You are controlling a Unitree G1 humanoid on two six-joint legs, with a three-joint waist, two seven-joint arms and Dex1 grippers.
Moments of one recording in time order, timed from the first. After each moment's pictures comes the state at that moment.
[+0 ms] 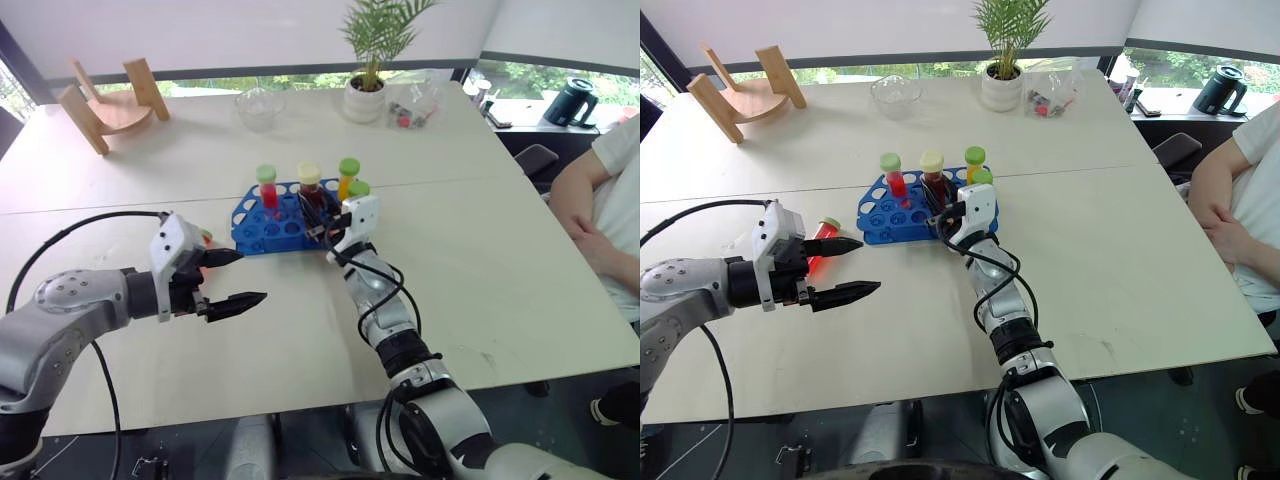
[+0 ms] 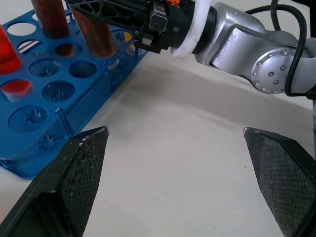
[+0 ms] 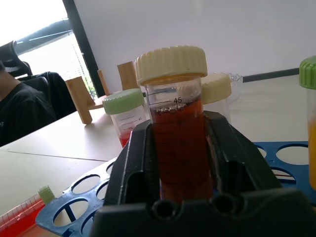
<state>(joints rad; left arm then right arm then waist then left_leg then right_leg) -0.13 0.90 0.19 -0.52 -0.76 0.78 -0.84 -0.59 0.13 0.09 0.58 0.10 -0.31 0.33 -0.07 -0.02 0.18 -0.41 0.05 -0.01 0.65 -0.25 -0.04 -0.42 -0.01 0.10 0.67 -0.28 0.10</state>
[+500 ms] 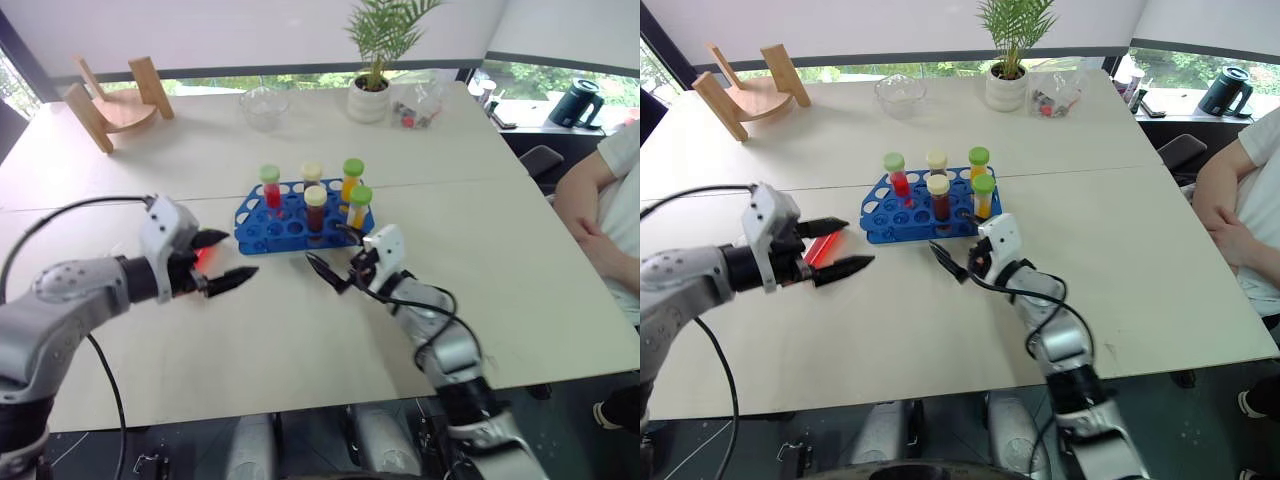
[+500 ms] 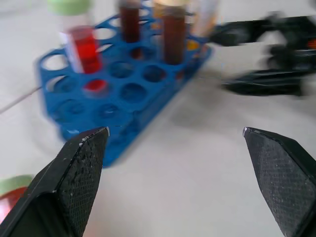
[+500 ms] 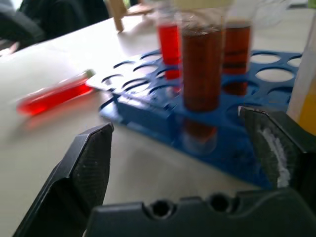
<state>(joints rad) -0.31 0.88 0.21 -0.44 -0.72 0.95 -0.61 -0.28 -0.30 0.18 -0.25 0.22 0.38 0.60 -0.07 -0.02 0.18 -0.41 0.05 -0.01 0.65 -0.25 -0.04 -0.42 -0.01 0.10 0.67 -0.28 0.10</state>
